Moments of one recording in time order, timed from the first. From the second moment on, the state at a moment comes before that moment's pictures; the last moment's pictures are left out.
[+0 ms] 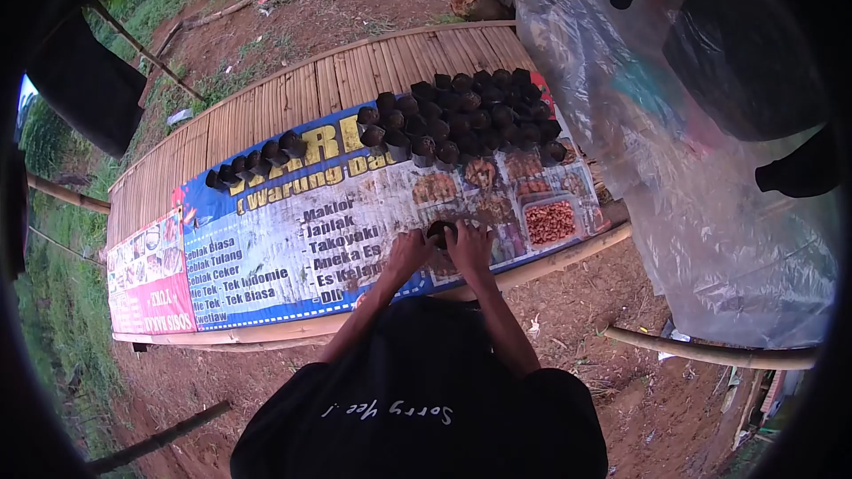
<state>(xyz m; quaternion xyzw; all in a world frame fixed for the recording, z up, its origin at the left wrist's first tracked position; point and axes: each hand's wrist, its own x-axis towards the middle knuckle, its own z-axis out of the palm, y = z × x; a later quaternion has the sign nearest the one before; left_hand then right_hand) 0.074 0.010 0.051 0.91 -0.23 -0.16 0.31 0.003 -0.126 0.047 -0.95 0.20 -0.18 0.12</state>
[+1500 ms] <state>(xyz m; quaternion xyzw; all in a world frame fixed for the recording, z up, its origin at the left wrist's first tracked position) 0.078 0.010 0.066 0.87 -0.30 -0.09 0.38 -0.005 -0.119 0.069 -0.96 0.22 -0.13 0.11</state>
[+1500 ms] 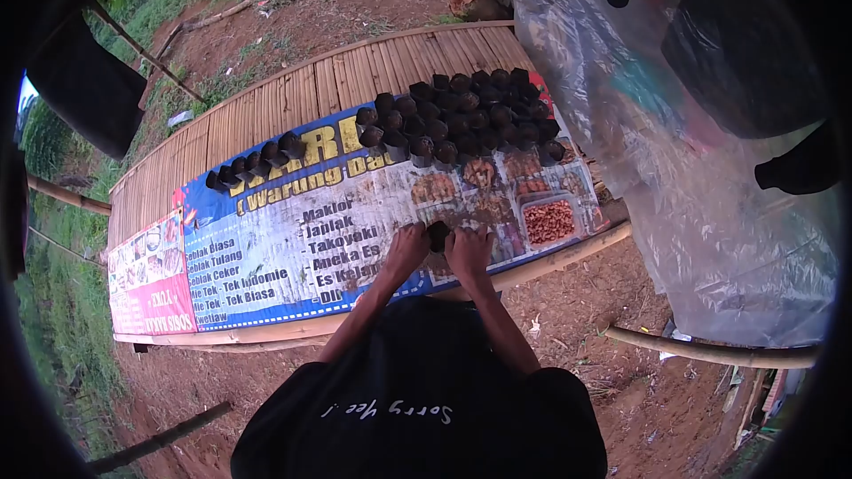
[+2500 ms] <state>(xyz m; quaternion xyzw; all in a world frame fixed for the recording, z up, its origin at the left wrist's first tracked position) 0.075 0.016 0.054 0.92 -0.24 -0.14 0.29 0.003 -0.118 0.057 -0.96 0.26 -0.09 0.12</state>
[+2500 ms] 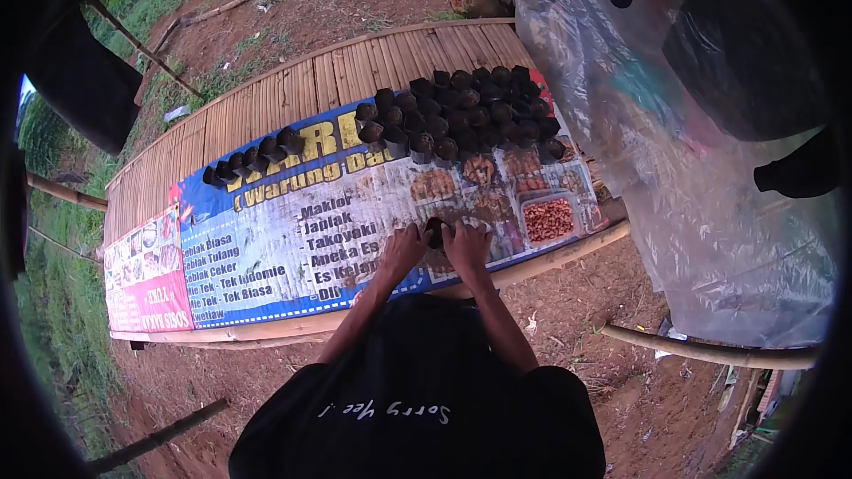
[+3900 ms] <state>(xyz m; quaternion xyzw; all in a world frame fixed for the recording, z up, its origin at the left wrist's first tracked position) 0.073 0.013 0.047 0.89 -0.27 -0.13 0.33 0.001 -0.134 0.054 -0.96 0.18 -0.12 0.18</state>
